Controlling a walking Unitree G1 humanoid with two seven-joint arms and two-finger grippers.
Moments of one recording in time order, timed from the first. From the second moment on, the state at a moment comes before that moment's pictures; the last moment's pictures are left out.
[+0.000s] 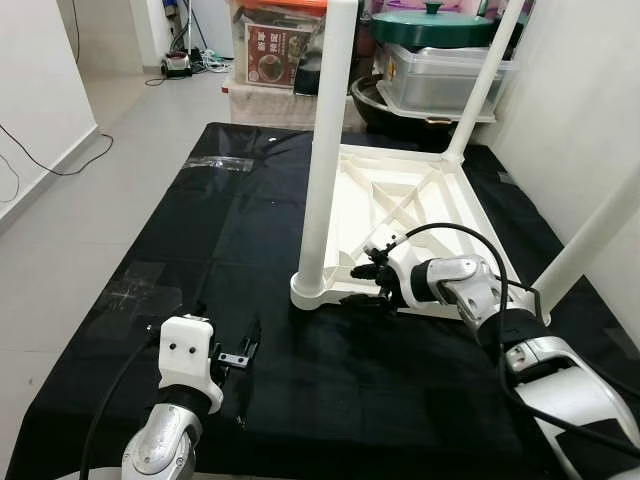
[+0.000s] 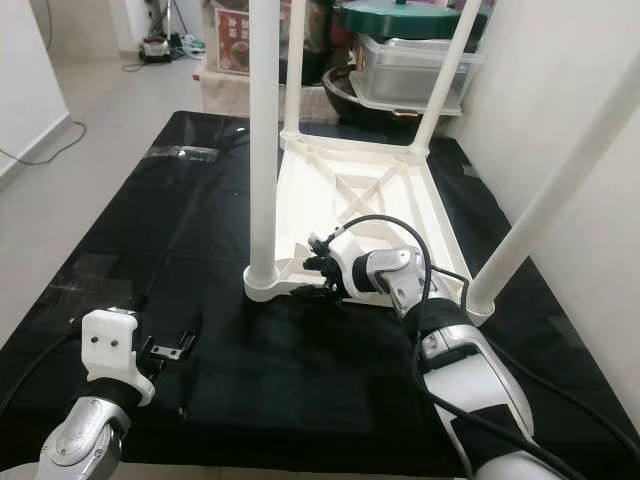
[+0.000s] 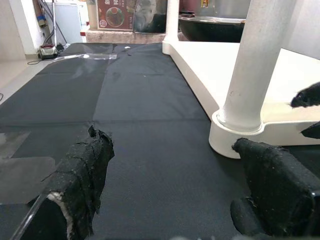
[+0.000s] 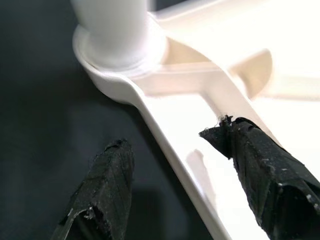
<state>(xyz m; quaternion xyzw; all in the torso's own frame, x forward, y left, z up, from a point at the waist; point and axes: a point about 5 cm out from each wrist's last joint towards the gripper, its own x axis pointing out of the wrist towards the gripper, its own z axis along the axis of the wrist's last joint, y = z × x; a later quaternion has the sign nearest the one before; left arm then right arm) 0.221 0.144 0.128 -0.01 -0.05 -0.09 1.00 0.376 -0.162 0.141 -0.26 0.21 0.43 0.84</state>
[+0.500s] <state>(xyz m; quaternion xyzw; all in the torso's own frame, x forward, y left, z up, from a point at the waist) 0.222 0.144 0.124 -0.01 -0.04 -0.09 1.00 0.366 -0.187 0.123 -0.35 0.27 0.44 0.78</state>
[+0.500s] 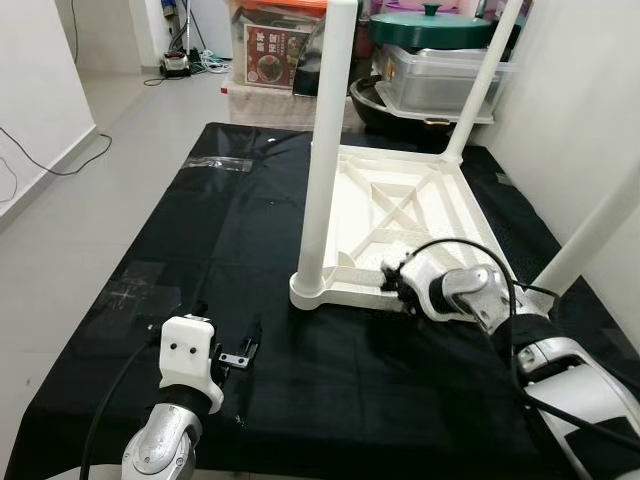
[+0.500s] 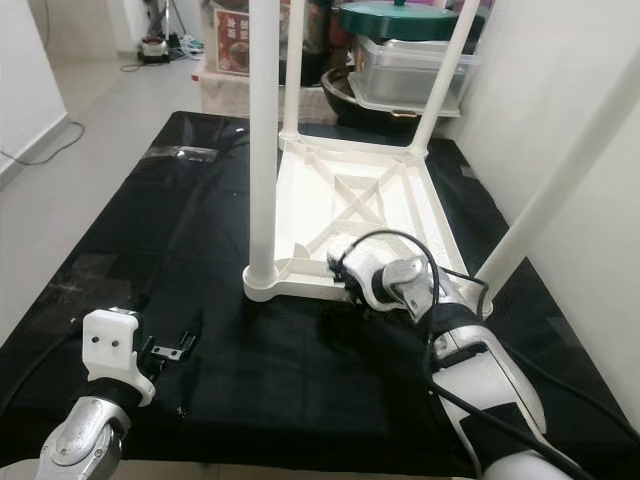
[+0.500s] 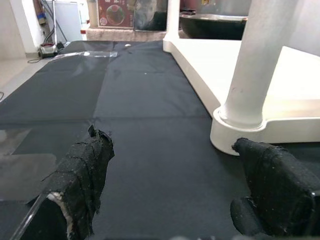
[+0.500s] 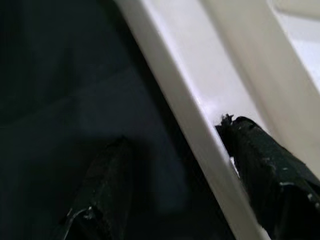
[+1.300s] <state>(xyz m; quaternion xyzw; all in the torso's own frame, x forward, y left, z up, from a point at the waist) 0.222 0.141 0.120 0.00 -0.04 -0.08 1.00 0.286 -0.150 0.138 -0.36 0.17 0.73 0.55</state>
